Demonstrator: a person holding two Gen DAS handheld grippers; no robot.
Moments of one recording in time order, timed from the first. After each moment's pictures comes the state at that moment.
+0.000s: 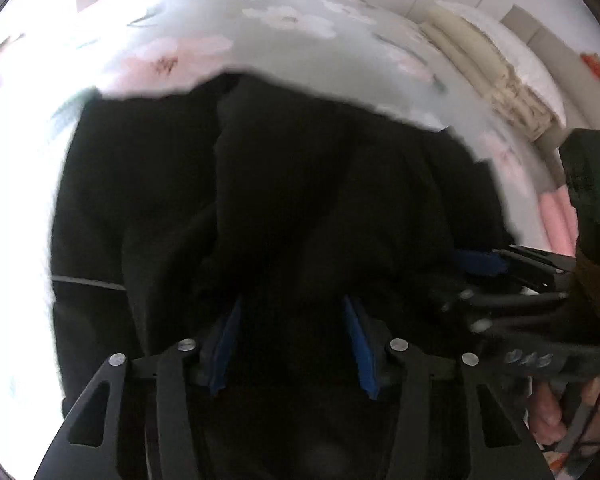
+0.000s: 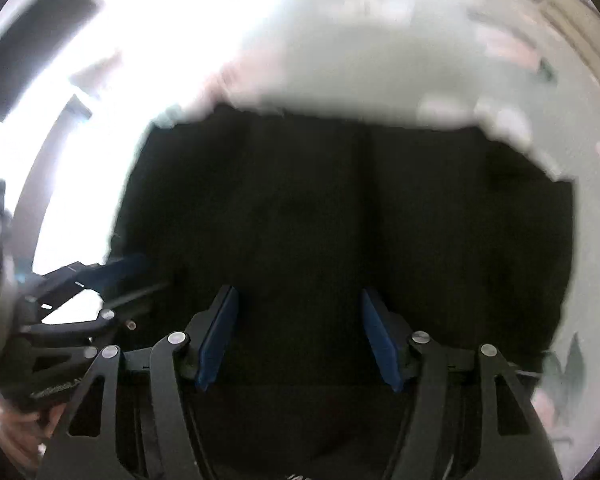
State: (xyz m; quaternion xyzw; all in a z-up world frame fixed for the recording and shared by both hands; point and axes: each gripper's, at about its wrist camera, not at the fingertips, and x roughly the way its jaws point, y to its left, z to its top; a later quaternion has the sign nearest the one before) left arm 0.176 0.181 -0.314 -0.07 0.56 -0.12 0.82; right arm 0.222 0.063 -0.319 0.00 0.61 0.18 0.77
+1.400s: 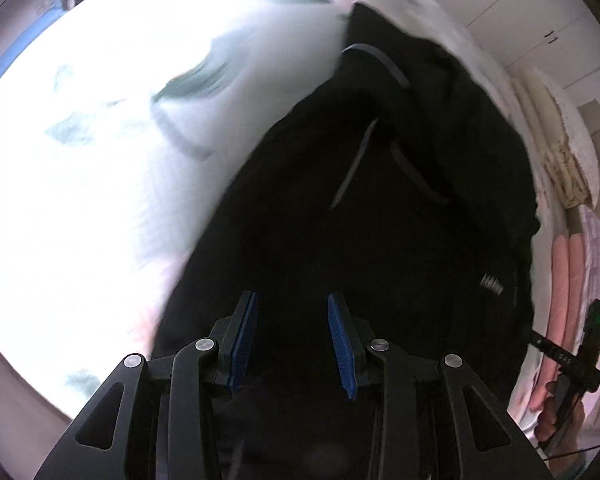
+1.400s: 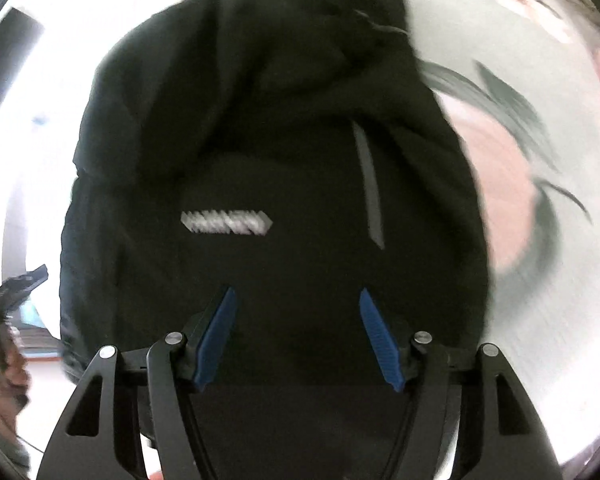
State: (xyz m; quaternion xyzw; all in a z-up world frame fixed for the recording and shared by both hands) left arm -0.083 0.347 -0.296 -0.22 0.60 0.03 0.77; right arm -0.005 -0.077 -0.327 0.07 0.66 0.09 0.74
